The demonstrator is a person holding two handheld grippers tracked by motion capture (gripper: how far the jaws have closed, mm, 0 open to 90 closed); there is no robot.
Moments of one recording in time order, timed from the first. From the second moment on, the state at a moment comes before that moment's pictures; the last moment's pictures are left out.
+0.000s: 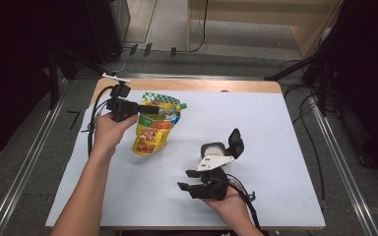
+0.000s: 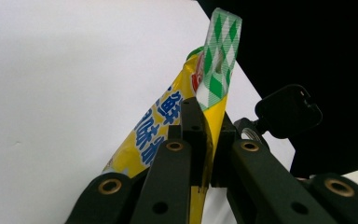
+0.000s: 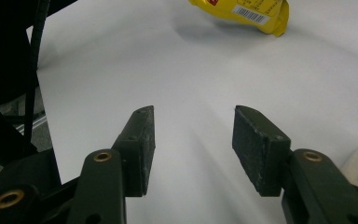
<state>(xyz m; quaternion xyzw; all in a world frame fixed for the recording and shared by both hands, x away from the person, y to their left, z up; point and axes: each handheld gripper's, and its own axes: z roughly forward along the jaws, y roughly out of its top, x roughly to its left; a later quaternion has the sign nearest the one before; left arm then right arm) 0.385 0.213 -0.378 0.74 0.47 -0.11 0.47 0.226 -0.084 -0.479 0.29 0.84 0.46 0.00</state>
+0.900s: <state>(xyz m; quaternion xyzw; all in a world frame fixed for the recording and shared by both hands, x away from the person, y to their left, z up) 0.351 0.245 -0.383 0.74 0.49 -0.10 0.45 0.234 -0.076 -0.471 0.27 0.84 0.47 0.00</state>
